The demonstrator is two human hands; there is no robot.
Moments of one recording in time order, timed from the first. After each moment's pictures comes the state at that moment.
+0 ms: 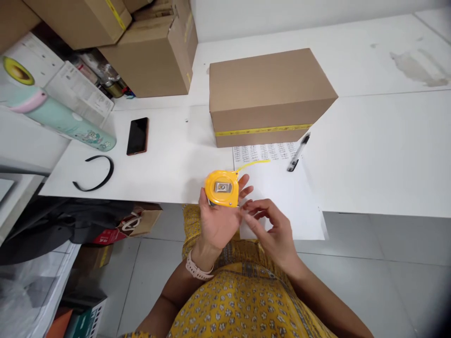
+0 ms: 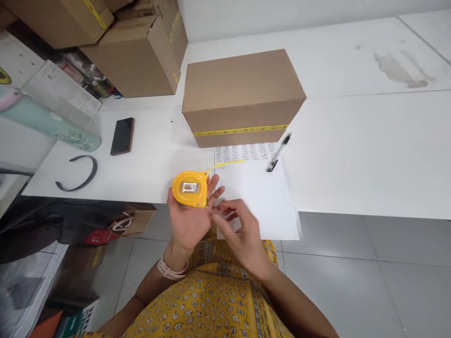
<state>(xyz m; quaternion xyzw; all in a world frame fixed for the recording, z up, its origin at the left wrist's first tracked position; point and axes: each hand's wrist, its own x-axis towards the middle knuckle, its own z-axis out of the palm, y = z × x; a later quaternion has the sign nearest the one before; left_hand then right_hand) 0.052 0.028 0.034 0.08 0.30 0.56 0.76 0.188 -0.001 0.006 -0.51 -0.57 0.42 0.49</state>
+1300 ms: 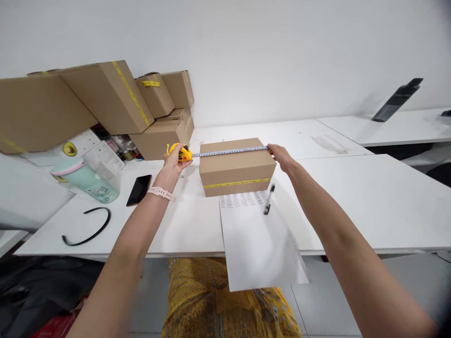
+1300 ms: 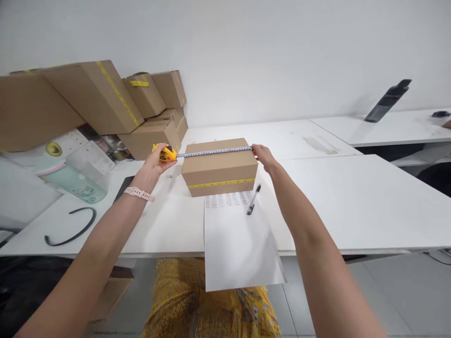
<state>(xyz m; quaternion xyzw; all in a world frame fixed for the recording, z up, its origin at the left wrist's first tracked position) -0.034 0.294 0.129 0.21 0.53 0.68 0.47 0.335 0.303 0.079 -0.62 -0.46 0.40 0.49</state>
